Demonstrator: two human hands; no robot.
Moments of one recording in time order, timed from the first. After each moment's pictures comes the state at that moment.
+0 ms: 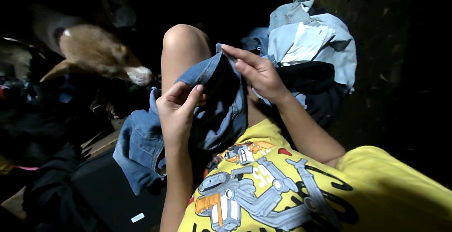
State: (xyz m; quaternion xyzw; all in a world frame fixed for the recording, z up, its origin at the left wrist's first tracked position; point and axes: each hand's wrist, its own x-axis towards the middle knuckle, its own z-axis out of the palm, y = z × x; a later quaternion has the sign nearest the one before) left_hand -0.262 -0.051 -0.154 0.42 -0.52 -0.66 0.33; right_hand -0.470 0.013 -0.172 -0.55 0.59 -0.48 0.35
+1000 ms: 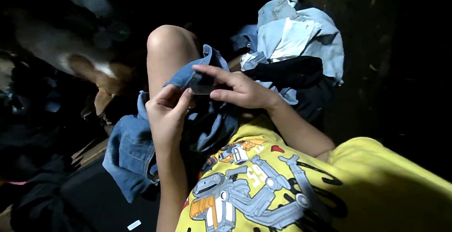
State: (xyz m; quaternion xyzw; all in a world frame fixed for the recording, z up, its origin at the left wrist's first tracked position) left_hand -0.264 -0.050 -0.155 0.42 -0.57 -0.64 0.31; right_hand -0.458 0.020 -0.165 -0.60 0.53 -0.41 0.45
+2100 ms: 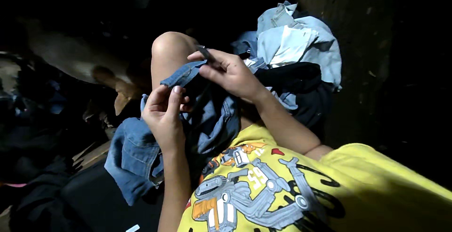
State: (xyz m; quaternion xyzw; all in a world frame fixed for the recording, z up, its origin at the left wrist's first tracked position) left_hand -0.272 -0.046 -0.157 0.46 -0.46 -0.63 0.42; right_hand -0.451 -0.017 -0.157 -0.50 0.58 -0.49 0.41
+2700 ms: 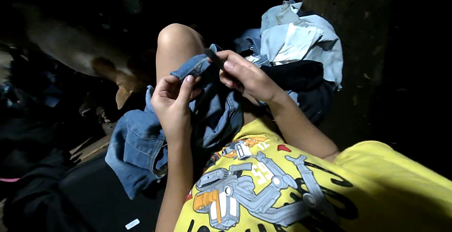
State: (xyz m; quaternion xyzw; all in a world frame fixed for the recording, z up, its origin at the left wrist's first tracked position) left_hand -0.281 -0.050 -0.152 0.45 -0.42 -0.67 0.41; right_hand -0.452 0.007 -0.151 -0.42 0.55 -0.48 0.54
